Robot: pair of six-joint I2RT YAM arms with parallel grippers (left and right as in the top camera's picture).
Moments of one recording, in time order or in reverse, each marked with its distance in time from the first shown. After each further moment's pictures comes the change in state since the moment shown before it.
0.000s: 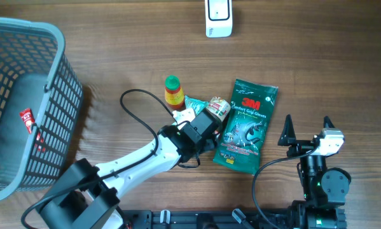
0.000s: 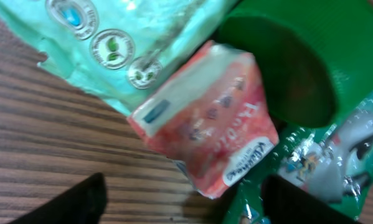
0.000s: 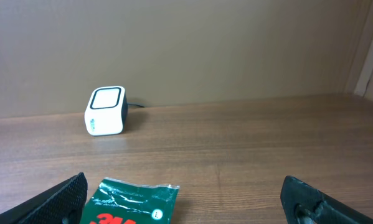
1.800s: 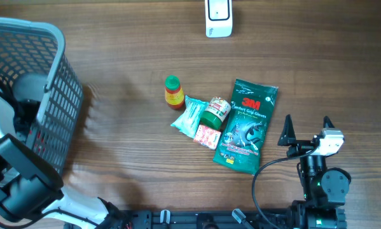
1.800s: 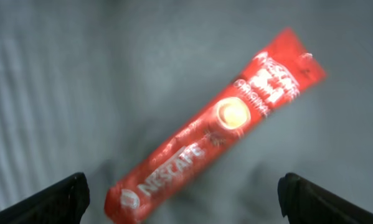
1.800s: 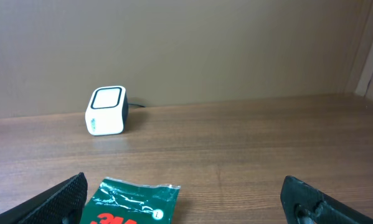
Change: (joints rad) left arm 1.530 0.238 0.441 -0.407 -0.159 0.513; right arm 0.000 0.000 0.000 0.000 -0.003 0.000
